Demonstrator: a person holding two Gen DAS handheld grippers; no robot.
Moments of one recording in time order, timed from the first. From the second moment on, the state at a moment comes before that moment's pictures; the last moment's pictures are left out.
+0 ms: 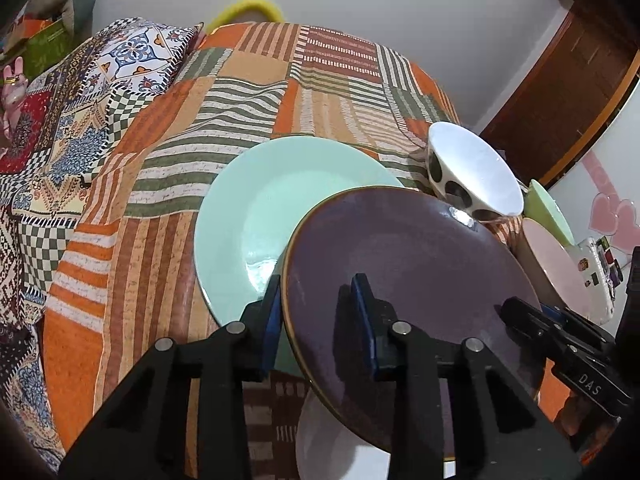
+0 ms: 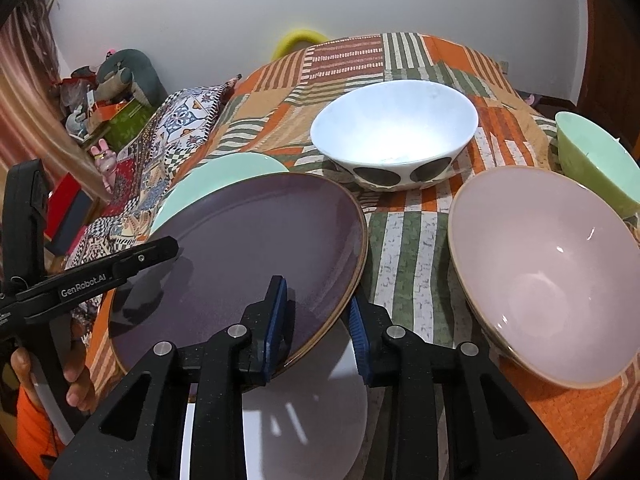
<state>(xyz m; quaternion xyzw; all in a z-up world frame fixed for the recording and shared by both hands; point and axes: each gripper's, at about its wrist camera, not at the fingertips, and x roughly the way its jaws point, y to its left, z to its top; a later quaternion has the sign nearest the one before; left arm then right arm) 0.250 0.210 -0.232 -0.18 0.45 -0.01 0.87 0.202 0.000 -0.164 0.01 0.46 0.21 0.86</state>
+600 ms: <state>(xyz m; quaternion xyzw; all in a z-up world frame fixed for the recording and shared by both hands) 0.192 0.170 -0.181 -0.15 0.41 -0.01 0.90 0.175 -0.021 -0.131 0.02 0.43 0.21 0.88</state>
